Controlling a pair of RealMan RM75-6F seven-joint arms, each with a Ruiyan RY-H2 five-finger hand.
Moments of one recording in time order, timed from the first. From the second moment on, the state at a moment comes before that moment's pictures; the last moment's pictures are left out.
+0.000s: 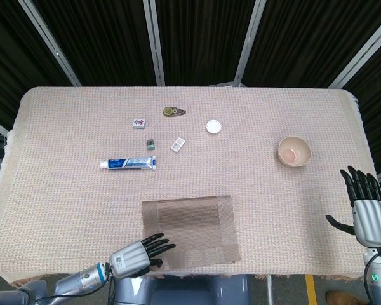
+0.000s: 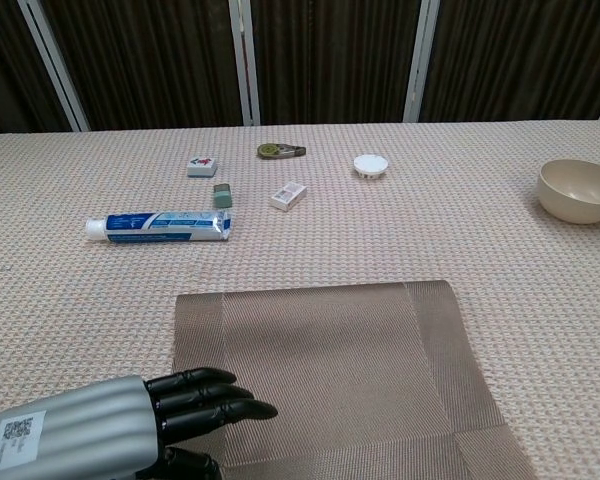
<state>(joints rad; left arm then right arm) -0.52 -1.72 0.30 -1.15 2.04 1.26 -0.09 0.12 -1.15 0.11 -1.57 -1.48 1.52 -0.03</state>
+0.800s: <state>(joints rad) -0.53 -1.74 0.28 -1.16 1.97 1.24 -0.10 0.11 -1.14 0.11 -1.59 -1.49 1.53 -0.01</state>
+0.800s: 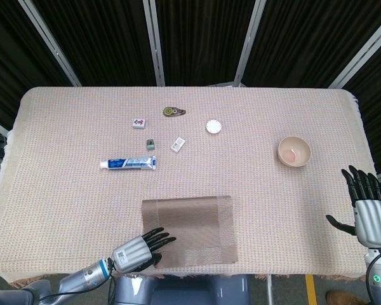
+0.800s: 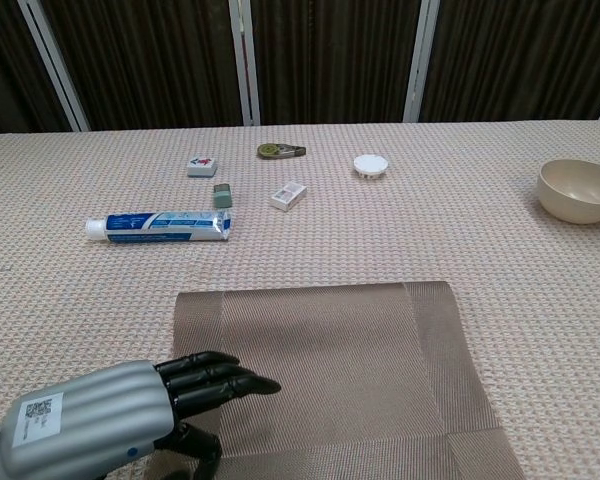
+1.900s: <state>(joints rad) -0.67 -1.65 -0.35 -1.13 1.29 1.05 -0.30 0.11 -1.14 0.13 -1.58 -1.47 1.52 0.00</state>
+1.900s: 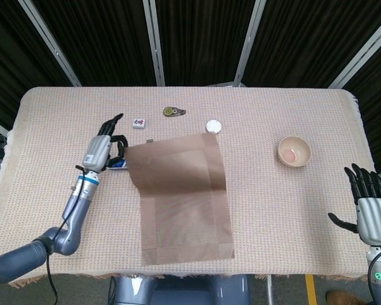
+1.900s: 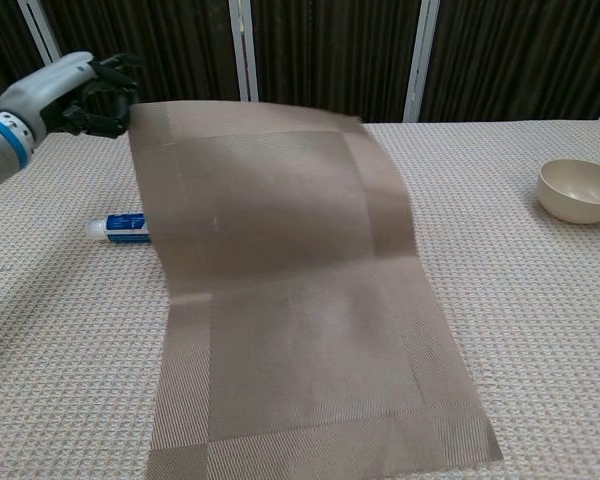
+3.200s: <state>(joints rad) -0.22 -1.13 -0.09 -1.81 1.34 1.46 0.27 0.44 -1.22 0.00 -1.50 -1.77 1.10 -0.05</state>
